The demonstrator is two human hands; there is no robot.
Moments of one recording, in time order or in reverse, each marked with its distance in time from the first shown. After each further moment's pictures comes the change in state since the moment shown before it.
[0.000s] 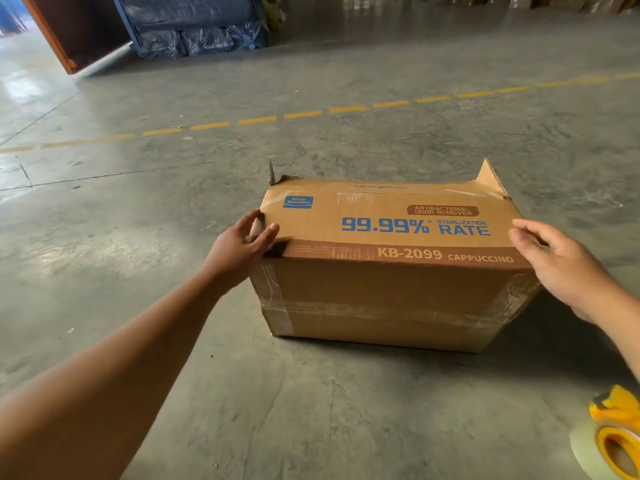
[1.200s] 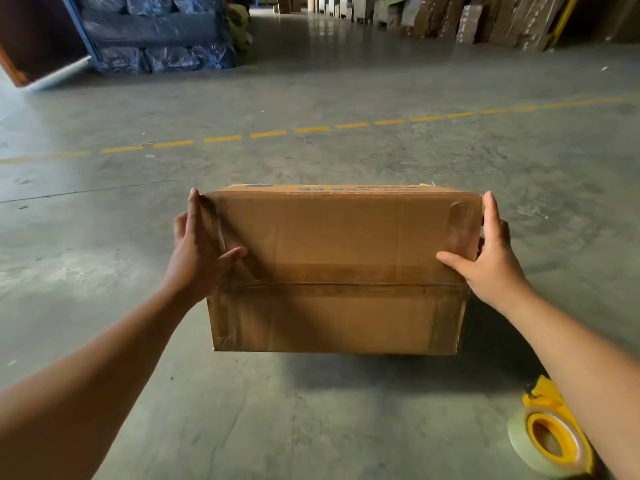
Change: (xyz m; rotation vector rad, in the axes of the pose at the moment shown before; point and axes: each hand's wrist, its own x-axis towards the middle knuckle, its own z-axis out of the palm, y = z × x) left_hand -0.010 0.027 -0.004 -0.008 0.177 0.159; right_hand -0.010 -0.019 -0.012 -0.068 0.122 -0.168
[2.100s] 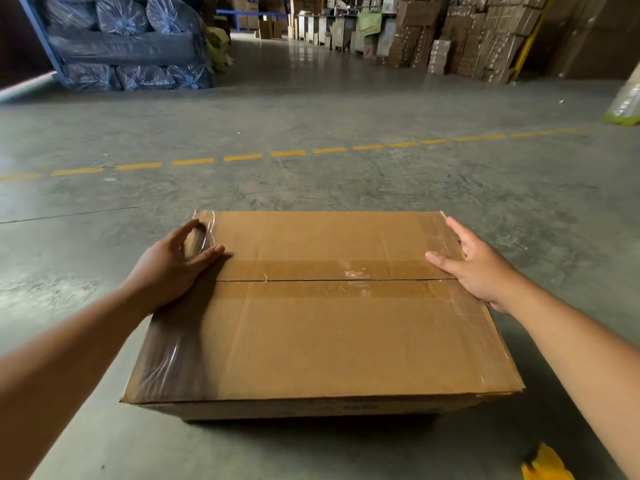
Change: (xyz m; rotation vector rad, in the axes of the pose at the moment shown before) left_hand 0.095 0.028 0.026 0.154 -0.155 -0.116; right_hand 0.109 0.018 -0.014 0.162 -0.225 0.197
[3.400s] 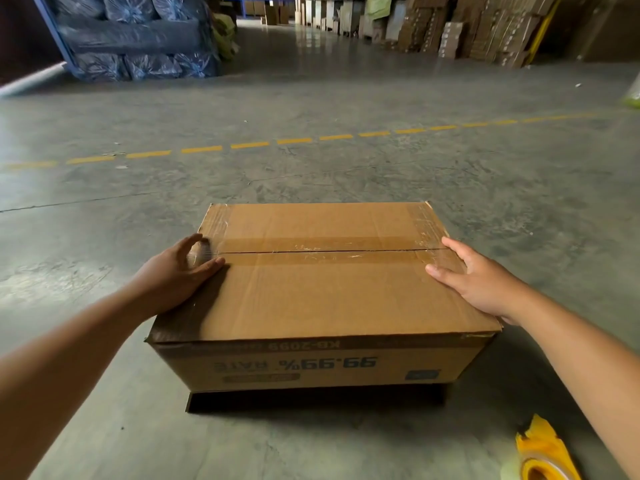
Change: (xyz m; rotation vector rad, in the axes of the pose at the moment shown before) left_hand -0.045 -0.017 0.000 0.137 -0.159 -0.090; right_hand -0.055 0.010 0.006 -0.315 -0.094 0.100
